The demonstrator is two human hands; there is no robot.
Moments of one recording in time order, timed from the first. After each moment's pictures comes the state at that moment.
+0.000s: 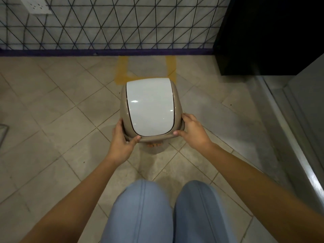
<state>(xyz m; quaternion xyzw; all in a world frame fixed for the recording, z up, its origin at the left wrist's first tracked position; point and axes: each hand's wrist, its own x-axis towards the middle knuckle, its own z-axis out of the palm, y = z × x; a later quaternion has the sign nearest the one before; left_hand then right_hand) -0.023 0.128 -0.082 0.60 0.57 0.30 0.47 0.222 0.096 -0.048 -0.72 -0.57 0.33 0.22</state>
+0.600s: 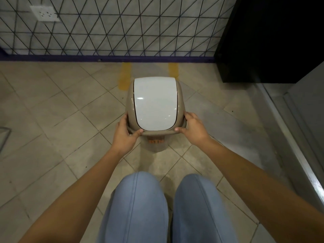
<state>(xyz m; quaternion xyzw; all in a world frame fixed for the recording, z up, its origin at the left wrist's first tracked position) -0.019 0.157 -0.068 0.61 0.57 0.31 0.45 0.213 0.121 -0.046 -0.74 -0.56 0.31 0.22</state>
